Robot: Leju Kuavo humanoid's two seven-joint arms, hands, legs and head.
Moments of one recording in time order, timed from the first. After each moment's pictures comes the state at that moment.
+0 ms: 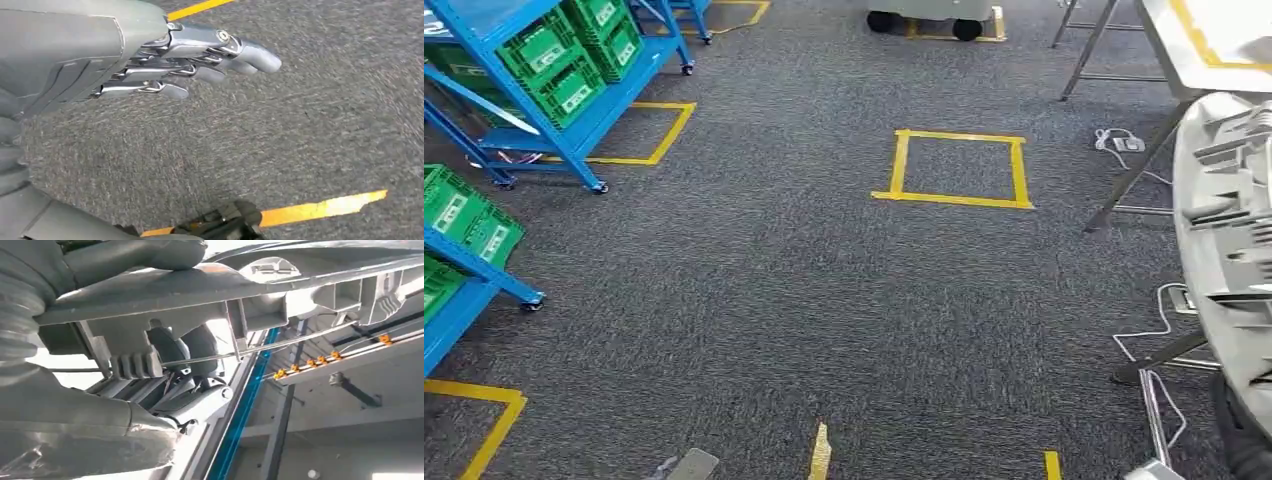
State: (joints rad) left arm -0.07 -0.06 -0.31 -0.17 -0.04 0.32 -0.41; right arm 0.47 0.35 -0.22 -2.38 1.09 -0.68 -0.51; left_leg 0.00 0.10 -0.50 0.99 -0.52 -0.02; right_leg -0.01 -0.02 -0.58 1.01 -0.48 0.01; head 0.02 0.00
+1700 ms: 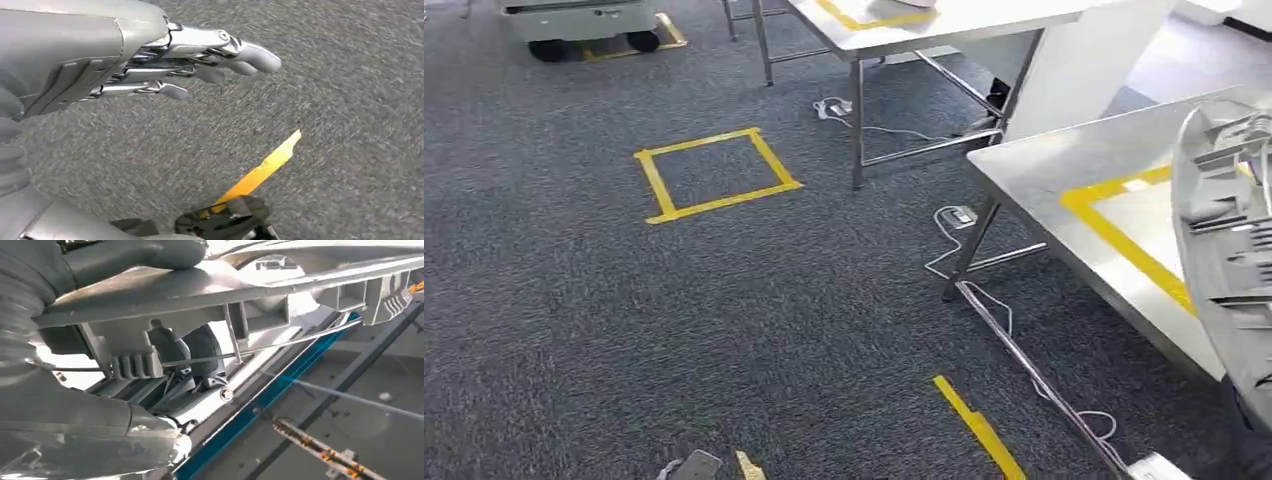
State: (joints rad) left arm -0.06 -0.07 -0.29 -0.17 -0.04 0.31 -0.41; right arm 0.46 0.35 -0.28 -2.37 1.08 -0.68 -0.51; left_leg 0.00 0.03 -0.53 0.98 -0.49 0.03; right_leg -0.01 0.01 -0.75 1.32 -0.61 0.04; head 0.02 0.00
